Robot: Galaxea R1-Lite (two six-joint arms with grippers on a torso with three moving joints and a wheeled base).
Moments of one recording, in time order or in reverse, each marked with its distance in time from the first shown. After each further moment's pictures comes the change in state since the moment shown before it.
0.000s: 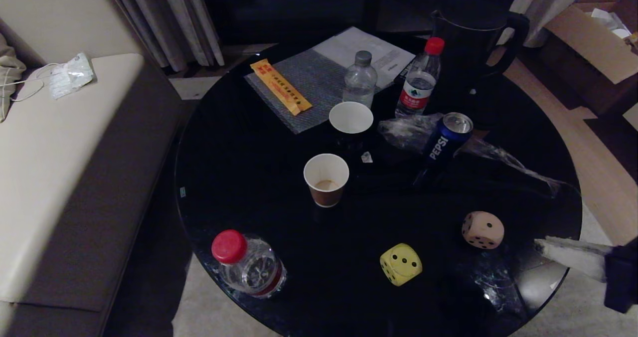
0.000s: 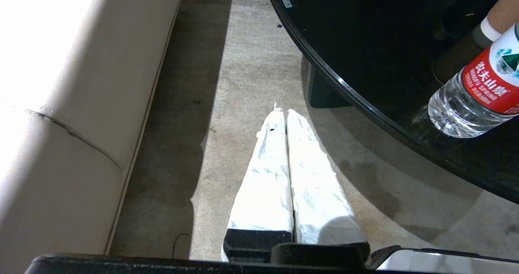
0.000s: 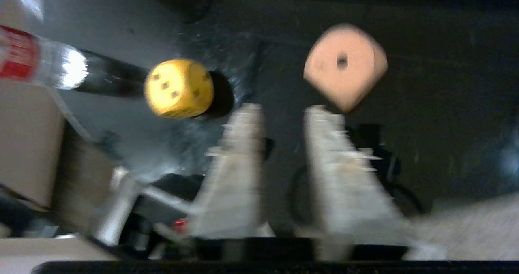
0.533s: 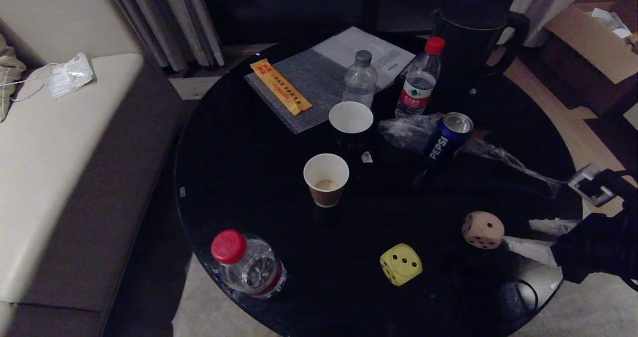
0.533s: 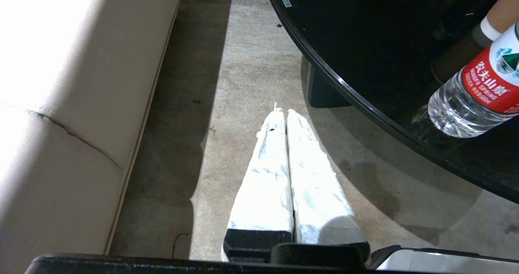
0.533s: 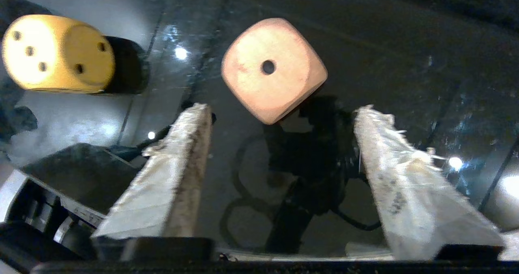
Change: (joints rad) left arm 0.000 0.000 0.000 0.000 0.000 0.000; right arm -0.165 0.290 -0.060 -0.053 0.095 -0.357
